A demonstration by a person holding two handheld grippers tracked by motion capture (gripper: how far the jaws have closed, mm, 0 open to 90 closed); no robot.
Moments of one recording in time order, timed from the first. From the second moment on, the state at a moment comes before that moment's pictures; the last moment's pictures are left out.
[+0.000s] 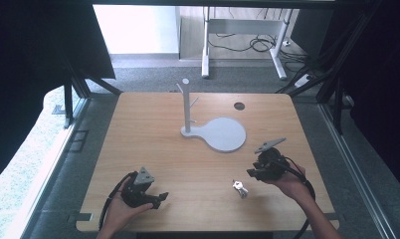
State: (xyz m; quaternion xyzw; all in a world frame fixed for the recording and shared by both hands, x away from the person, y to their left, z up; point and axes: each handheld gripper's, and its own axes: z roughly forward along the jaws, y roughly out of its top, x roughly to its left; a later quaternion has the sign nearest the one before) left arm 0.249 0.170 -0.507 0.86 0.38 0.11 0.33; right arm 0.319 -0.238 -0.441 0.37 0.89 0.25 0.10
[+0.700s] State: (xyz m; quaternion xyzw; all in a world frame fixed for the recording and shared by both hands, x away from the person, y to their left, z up) left arm 0.248 0.167 -0.508 0.86 0.37 0.11 0.33; right arm 0.328 -0.210 -0.449 0.35 0.90 0.25 0.07
